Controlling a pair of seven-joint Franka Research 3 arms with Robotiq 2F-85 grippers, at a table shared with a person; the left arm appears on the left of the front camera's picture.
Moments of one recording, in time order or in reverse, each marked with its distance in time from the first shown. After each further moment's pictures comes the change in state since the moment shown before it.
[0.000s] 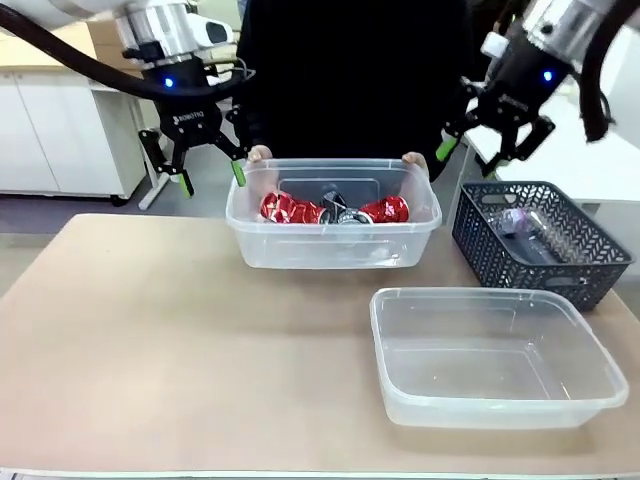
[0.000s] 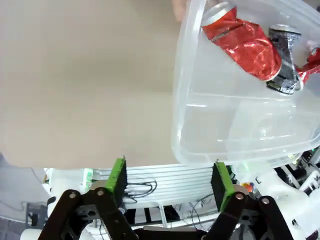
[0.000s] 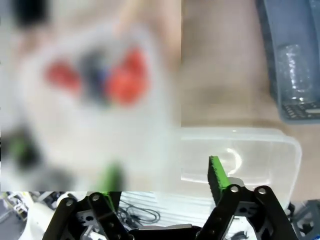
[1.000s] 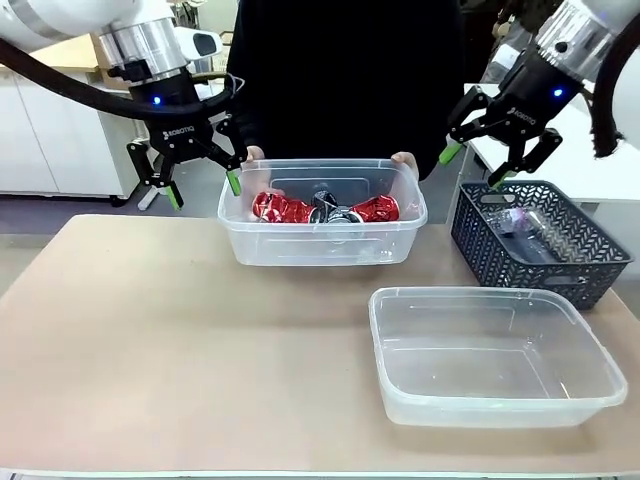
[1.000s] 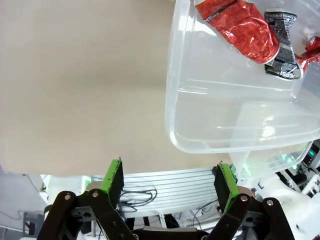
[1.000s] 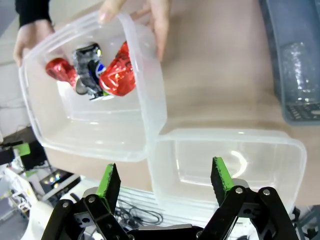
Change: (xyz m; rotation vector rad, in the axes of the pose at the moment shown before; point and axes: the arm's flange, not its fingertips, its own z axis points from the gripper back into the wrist) left arm -0.016 0.009 -0.012 -0.014 -0.045 -0.006; right arm -0.006 -0.012 -0.007 0.039 -0.008 -0.002
